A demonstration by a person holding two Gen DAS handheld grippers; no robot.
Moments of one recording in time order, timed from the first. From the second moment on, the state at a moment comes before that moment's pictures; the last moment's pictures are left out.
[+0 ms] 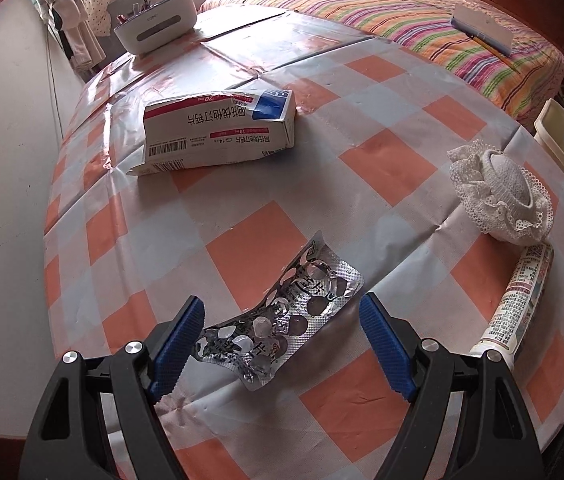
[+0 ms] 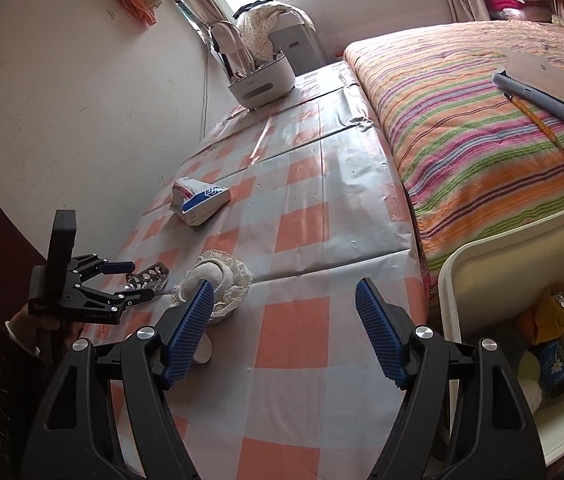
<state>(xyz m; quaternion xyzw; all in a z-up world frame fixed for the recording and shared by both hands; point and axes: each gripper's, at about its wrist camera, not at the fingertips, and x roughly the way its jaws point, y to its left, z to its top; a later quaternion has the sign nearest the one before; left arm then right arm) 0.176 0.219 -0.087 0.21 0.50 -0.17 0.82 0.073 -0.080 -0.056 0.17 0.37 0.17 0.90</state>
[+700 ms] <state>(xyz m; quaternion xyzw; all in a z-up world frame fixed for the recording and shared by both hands) 0.167 0.230 -0.090 0.09 0.50 -0.10 0.86 0.124 0.001 -0.068 0.07 0.44 0.23 0.87</state>
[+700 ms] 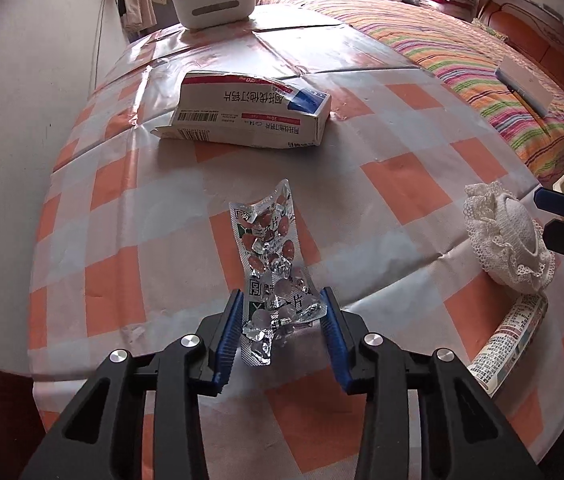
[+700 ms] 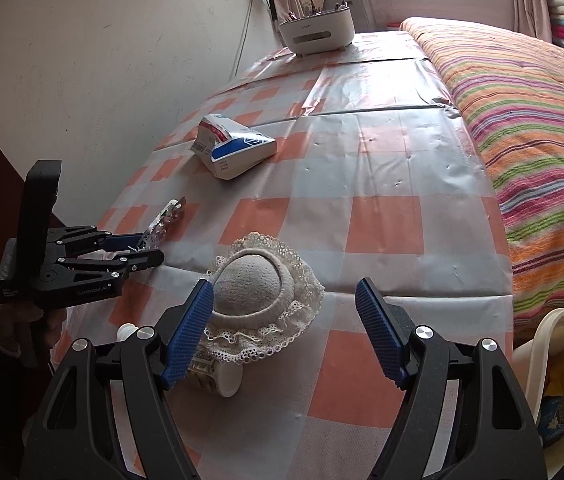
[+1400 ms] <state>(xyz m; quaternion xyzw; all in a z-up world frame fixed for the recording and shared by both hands) 0.123 0.223 -0.069 0.03 0.41 -0.01 0.91 0.129 0.025 -0.081 0.09 0.46 0.26 0.84</state>
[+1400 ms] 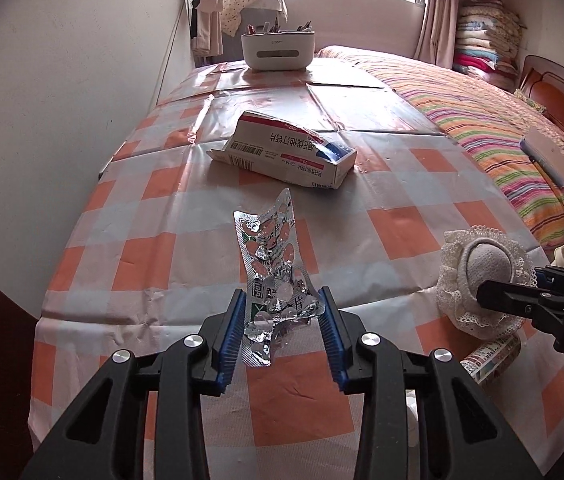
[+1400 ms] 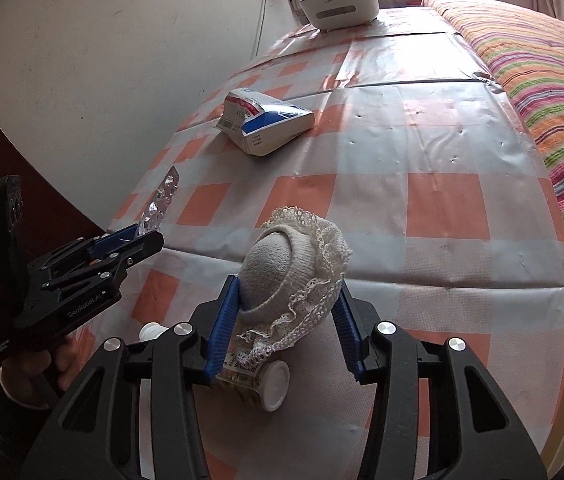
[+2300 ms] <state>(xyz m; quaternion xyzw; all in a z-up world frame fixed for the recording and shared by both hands) 0.086 0.173 -0.037 0.06 0.34 0.01 0.94 0.096 -0.067 -0.060 0.15 0.39 0.19 0.89</state>
